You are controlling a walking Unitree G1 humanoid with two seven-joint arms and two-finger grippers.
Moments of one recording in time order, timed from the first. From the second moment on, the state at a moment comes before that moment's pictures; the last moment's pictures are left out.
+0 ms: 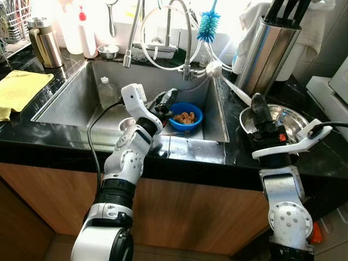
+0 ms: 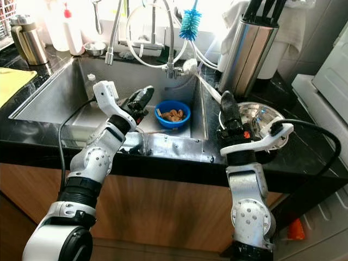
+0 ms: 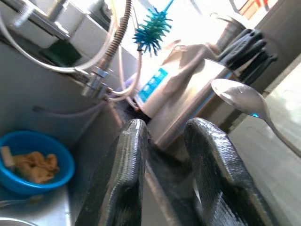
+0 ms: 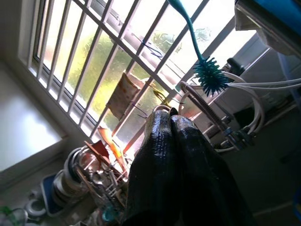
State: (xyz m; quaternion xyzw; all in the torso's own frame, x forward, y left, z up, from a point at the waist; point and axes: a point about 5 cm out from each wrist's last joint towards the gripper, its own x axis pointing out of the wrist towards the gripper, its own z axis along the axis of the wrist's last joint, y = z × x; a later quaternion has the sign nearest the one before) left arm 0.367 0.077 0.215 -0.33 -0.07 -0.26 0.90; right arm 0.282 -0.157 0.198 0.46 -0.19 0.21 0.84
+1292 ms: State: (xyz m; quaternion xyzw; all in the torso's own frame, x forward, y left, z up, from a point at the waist) left arm 0.339 0.052 0.234 -0.43 -0.04 -0.40 0.81; right arm 0.263 -0.142 0.179 0.50 -0.16 0.29 0.80
